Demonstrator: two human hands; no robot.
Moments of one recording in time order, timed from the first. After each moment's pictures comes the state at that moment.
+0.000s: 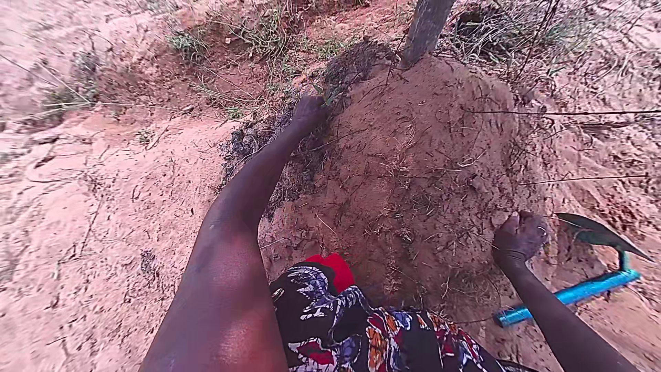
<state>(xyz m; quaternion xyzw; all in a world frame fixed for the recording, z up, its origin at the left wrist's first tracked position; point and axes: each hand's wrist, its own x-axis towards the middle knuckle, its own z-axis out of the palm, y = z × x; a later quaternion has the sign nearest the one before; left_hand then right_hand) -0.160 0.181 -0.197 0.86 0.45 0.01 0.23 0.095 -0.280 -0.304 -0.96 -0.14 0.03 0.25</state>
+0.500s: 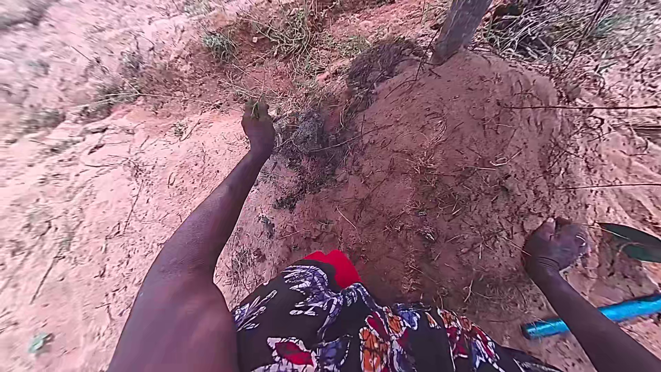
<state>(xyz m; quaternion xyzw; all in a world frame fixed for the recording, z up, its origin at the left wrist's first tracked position) -0.315 0.175 -0.193 0.65 0.58 0.40 0.28 0.096 -0.278 -0.304 -0.96 -0.12 0.04 0.24</state>
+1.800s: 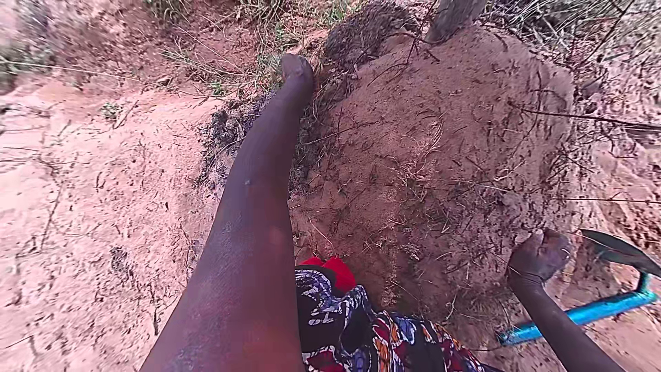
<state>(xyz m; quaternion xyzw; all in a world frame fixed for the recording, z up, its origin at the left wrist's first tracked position) -0.113 0.232 -0.214 0.79 0.56 -0.25 -0.01 0.094 -0.281 -0.307 -0.96 -0.14 0.01 0.25</state>
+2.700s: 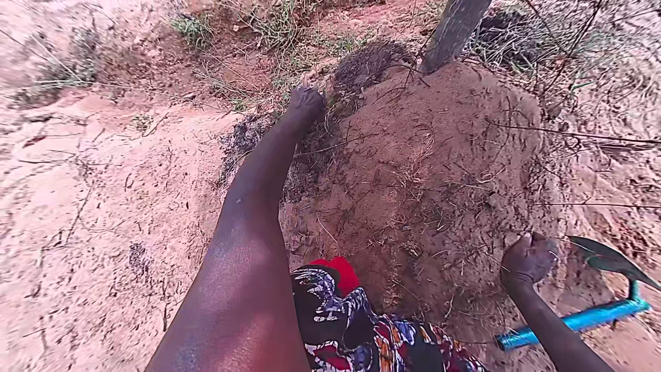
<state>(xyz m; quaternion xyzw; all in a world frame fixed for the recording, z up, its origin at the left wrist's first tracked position) -0.161 0.216 -0.203 0.88 0.43 -0.19 0.01 0.094 -0.277 -0.307 -0.96 -0.11 0.03 0.25</state>
